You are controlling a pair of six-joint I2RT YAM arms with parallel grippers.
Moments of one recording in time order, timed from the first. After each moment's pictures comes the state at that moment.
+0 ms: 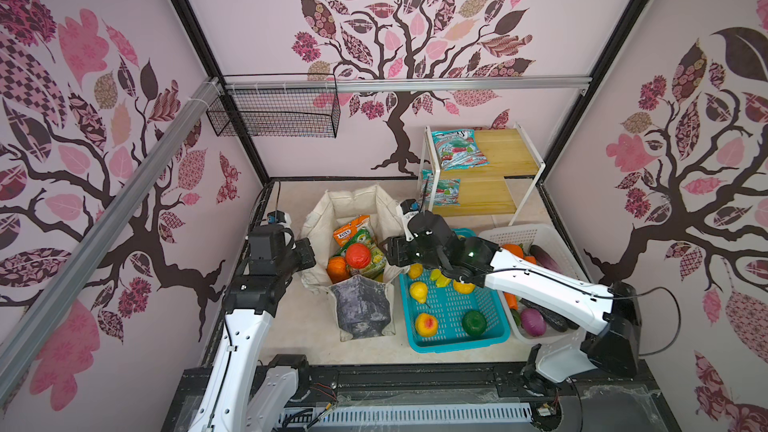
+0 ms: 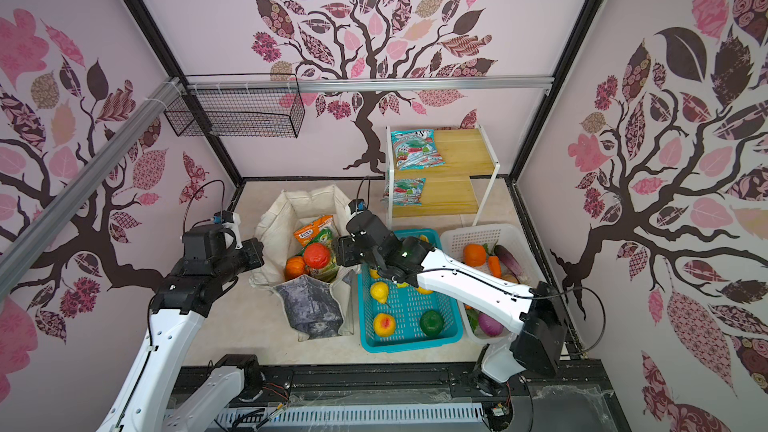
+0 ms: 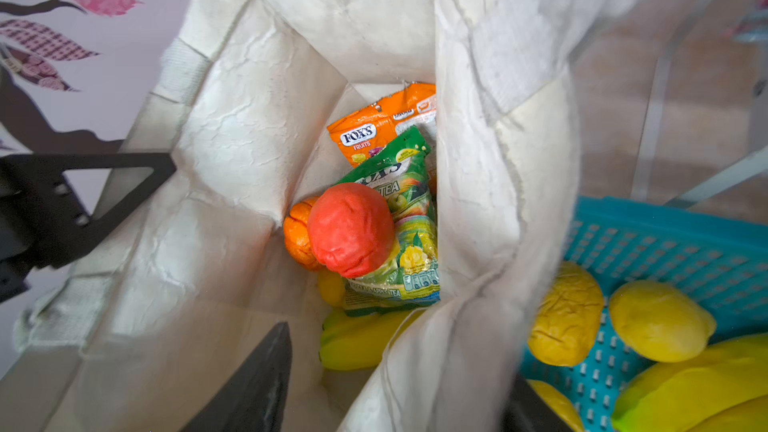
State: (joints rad) left arm -0.04 0.85 0.94 -0.73 0.05 -0.31; right arm 0.96 1.45 1.32 -0.41 0.11 0.61
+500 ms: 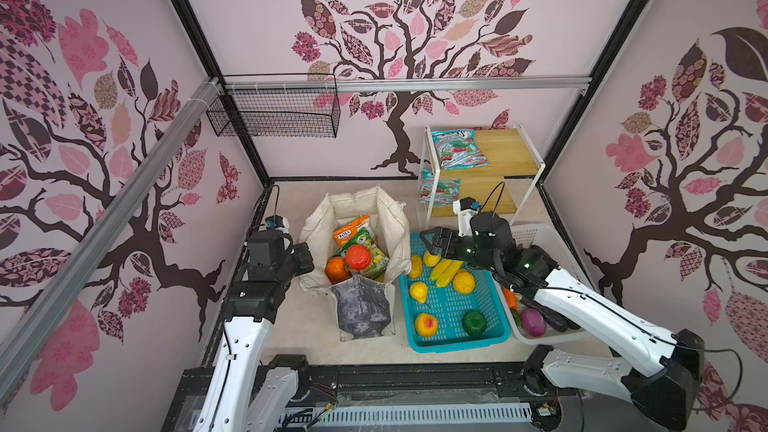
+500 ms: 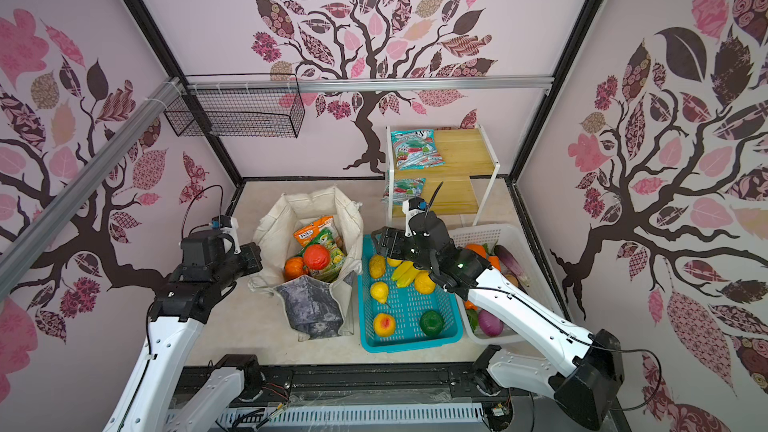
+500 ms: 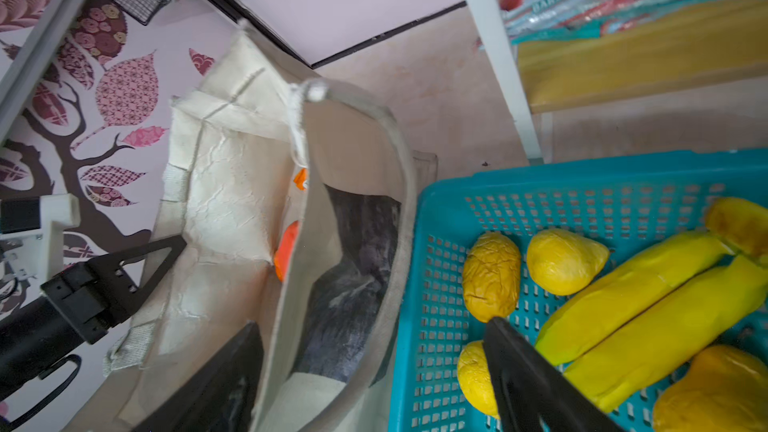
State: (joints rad) left arm -0.04 0.81 0.90 -0.74 0.03 -0.29; right arm 0.71 1.15 0.98 -0.32 -0.05 0.78
